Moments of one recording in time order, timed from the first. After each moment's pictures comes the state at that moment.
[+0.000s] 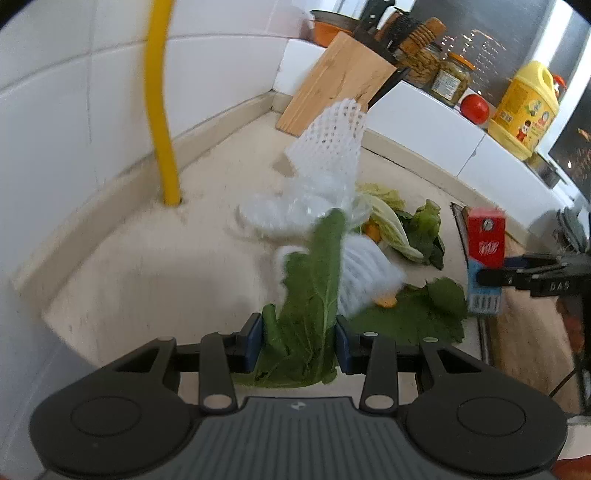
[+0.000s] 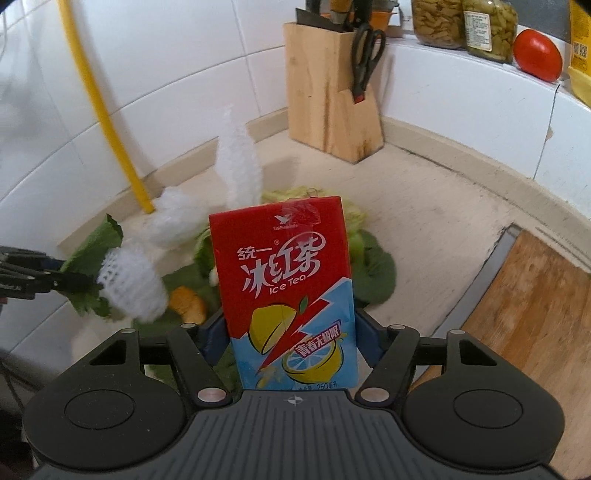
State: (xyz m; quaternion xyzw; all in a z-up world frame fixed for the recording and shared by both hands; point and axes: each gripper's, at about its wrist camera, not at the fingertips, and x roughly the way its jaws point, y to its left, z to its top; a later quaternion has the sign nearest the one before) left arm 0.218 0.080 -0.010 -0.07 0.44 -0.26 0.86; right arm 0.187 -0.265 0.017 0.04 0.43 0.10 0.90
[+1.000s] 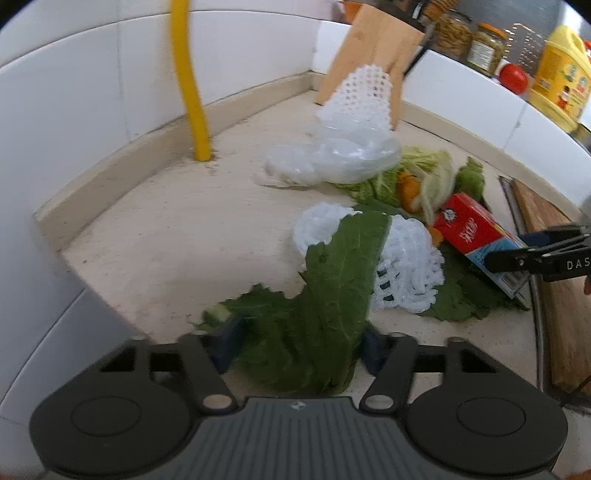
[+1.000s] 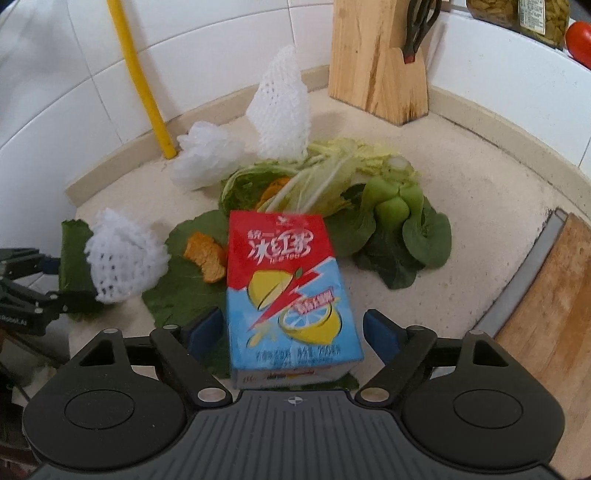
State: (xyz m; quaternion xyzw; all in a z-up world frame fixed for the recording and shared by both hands) left arm 0.180 0.051 -0.045 -0.03 0.44 -0.16 0.88; right arm 0.187 -0.230 -0.019 -0.01 0.46 0.13 0.88
